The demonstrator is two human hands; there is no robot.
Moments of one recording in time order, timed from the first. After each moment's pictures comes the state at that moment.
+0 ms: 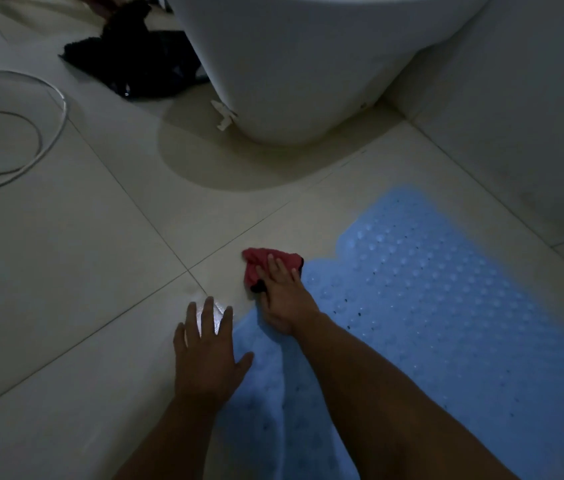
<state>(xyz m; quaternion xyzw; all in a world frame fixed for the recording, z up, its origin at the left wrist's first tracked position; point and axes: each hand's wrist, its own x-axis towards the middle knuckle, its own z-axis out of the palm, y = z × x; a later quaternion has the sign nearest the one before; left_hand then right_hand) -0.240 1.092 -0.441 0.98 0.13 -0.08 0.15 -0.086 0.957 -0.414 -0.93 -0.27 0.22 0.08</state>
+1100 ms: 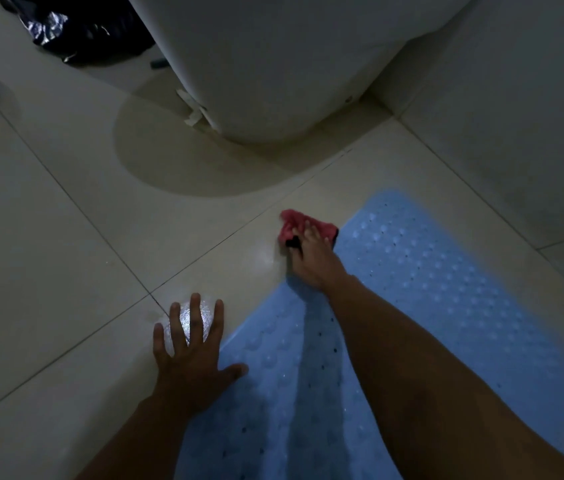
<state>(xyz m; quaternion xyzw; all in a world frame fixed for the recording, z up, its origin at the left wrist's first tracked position) -0.185 1.091 -0.469 0.97 0.07 -0.16 0.17 0.051 0.899 -0.406 -0.96 -0.14 0.20 0.10</state>
